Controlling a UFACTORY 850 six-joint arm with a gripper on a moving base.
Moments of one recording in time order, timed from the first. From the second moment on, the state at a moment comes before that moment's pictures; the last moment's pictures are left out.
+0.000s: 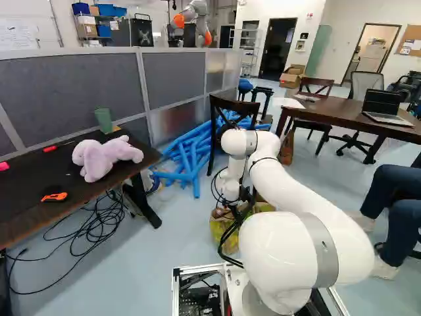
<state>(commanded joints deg) -6.4 -93.9 -90.1 37.3 12.0 25.2</state>
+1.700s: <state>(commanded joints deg) -6.4 -86.3 -82.6 37.3 10.7 25.2</state>
